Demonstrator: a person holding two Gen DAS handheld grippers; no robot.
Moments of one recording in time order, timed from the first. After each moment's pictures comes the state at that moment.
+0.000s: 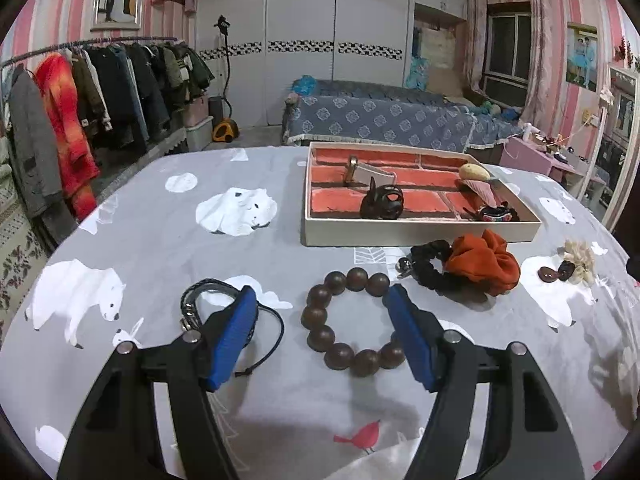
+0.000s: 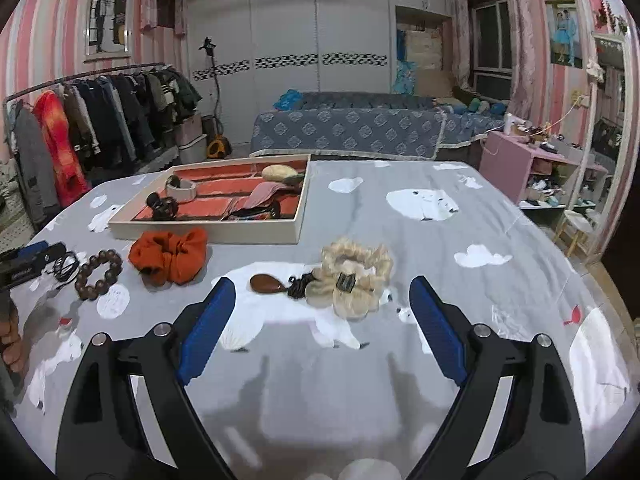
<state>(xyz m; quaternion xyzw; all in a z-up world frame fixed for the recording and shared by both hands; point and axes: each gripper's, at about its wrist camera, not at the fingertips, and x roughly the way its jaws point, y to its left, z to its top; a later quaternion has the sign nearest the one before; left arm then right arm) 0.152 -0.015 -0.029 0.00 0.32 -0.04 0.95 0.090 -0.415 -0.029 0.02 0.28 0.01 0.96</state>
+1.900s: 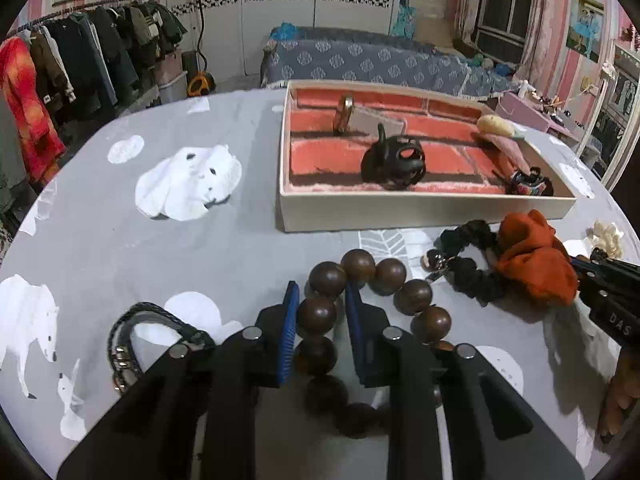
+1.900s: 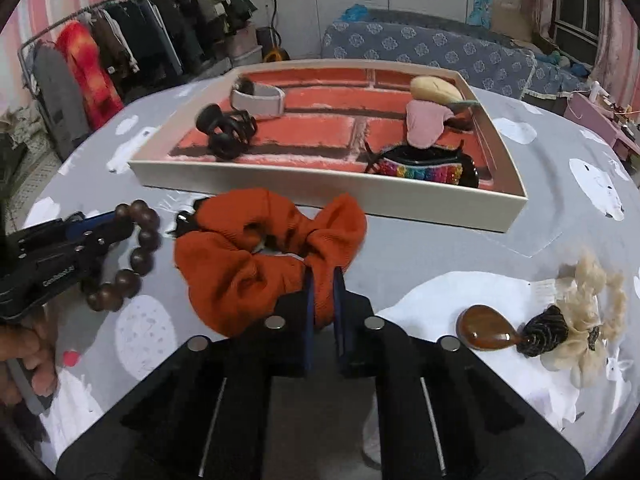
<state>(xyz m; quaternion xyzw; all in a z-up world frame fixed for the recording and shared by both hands) 0.232 -0.014 -0.068 0.01 0.41 -0.07 0.91 0.216 -0.286 -0.090 -0.01 0.43 0.13 0.89</state>
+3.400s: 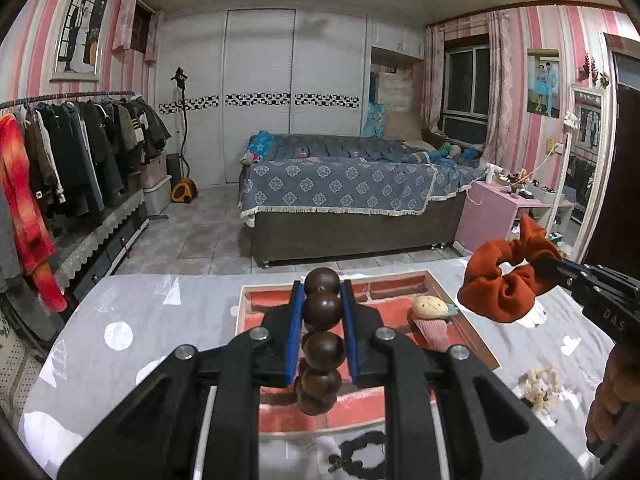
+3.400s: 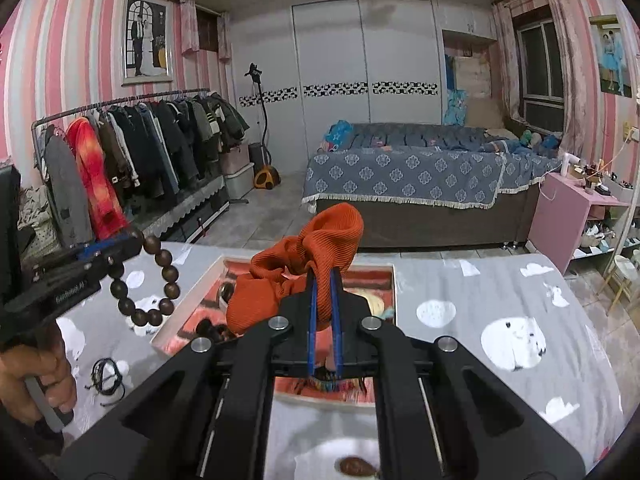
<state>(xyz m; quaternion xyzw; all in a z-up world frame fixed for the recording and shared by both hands) 0.272 -0.077 0.083 0.01 0.22 -0.10 0.97 0.231 -0.354 0.072 0.03 0.23 0.11 0.97</state>
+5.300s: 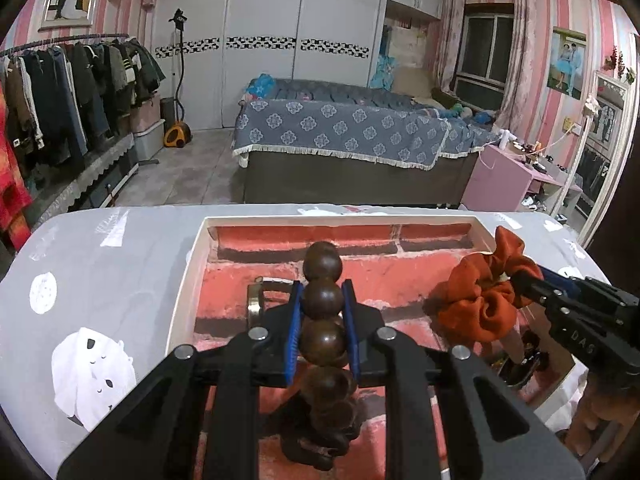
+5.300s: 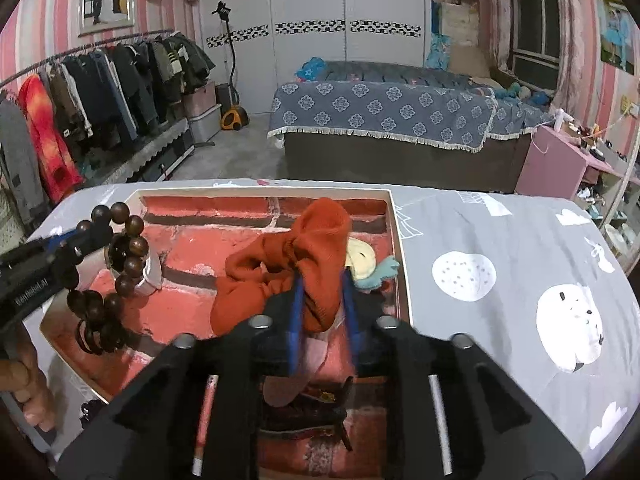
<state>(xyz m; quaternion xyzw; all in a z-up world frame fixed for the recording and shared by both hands) 0.372 -0.080 -0.019 -0.02 0.32 -0.10 0.94 0.355 -0.330 -0.052 0.00 0.34 0.06 0.94</state>
